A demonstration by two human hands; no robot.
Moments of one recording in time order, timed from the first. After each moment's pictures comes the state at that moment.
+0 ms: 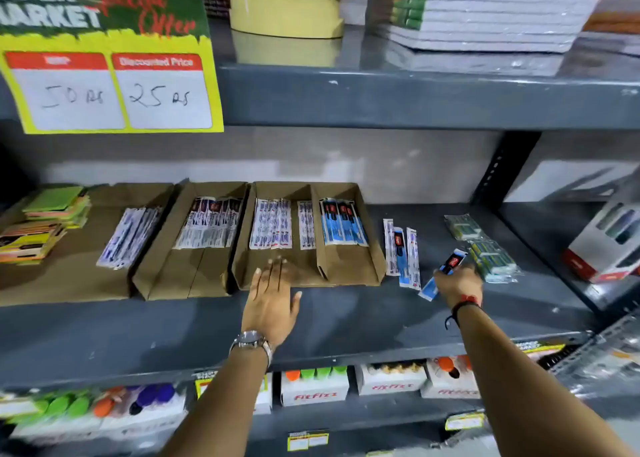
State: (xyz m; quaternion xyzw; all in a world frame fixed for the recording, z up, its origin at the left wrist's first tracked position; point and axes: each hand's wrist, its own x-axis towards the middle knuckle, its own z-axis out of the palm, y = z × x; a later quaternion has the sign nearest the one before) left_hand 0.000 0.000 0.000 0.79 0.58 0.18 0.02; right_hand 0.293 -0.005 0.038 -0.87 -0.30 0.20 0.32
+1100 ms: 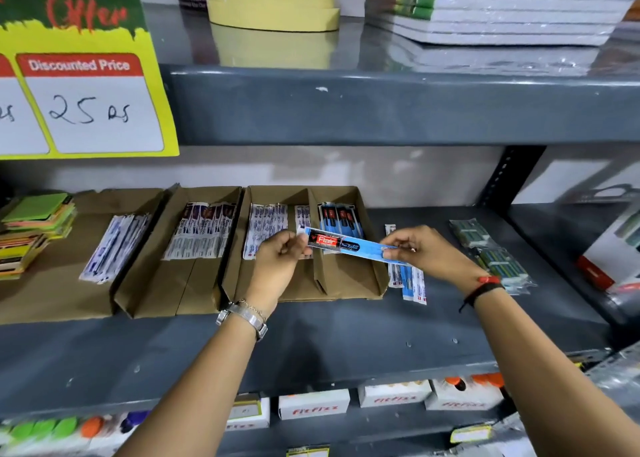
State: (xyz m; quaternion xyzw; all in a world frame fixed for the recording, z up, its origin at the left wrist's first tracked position) left_hand 0.027 0.044 0.084 0.56 0.50 0.49 0.43; right_hand 0.260 0.035 0.110 -0.60 -0.70 0.29 0.25
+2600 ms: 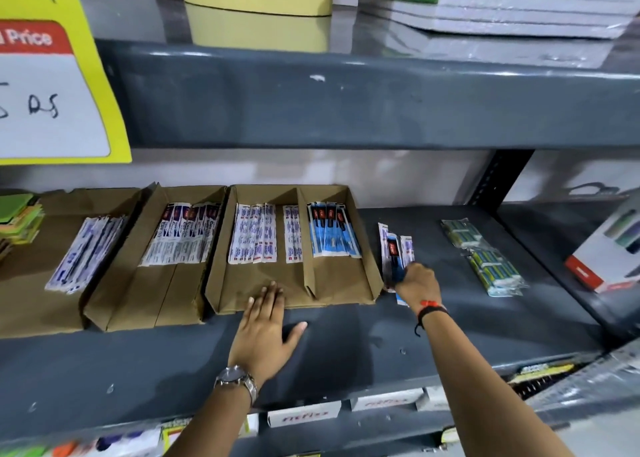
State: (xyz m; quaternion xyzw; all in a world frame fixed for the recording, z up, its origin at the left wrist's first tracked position) left_hand 0.008 0.030 -0.045 0.81 0.57 0.16 0.05; right_hand 0.261 0.048 0.027 -0.85 -0.46 0.18 0.20
